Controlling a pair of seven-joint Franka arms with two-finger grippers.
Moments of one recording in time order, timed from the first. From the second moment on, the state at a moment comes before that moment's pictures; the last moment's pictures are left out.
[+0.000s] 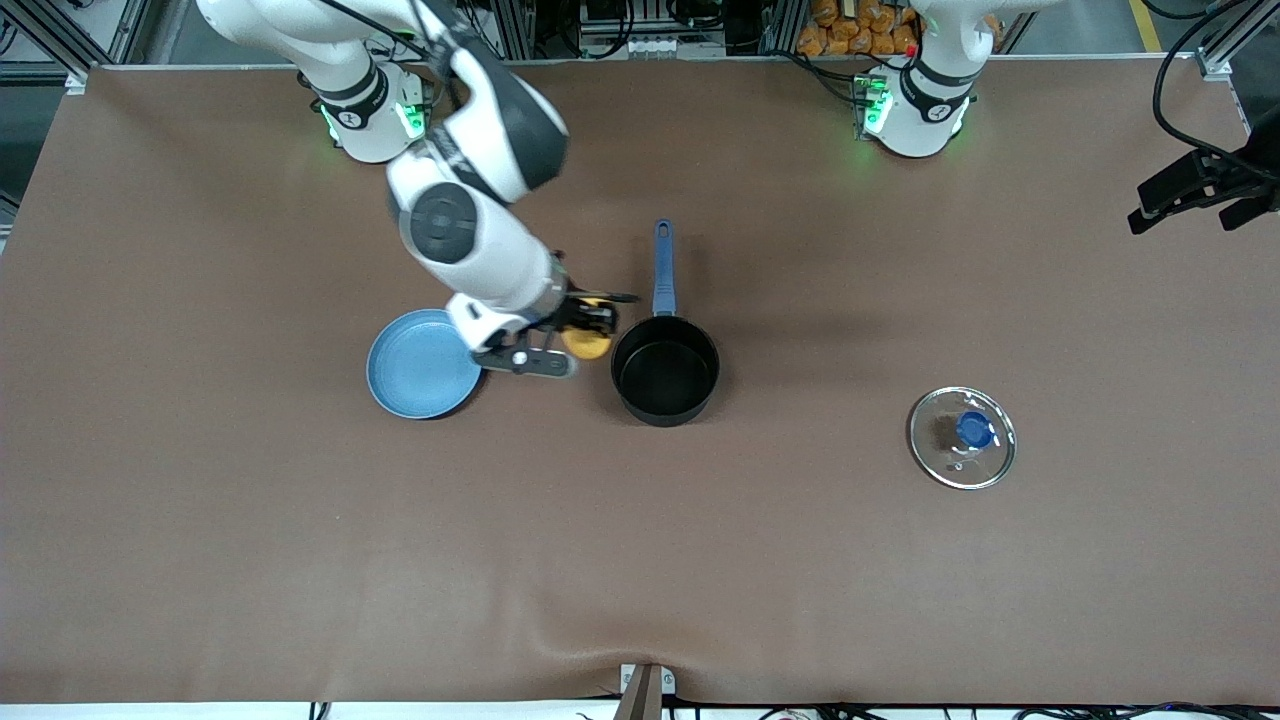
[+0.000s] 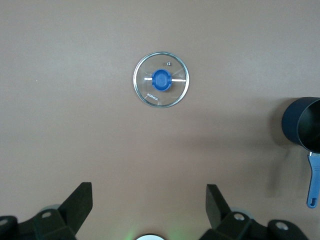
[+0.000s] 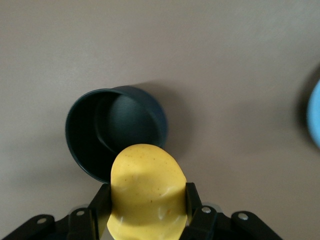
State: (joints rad) left arm 0.07 -0.07 -0.05 -1.57 -0.04 1.48 -0.04; right arm 0.59 0.48 0.08 -1.53 0.26 2.05 0.80
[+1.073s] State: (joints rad) left arm 0.07 -0.06 -0.04 -1.57 -0.04 1.48 -0.04; right arm 0.69 0.78 0.07 -1.40 0.14 2.28 0.90
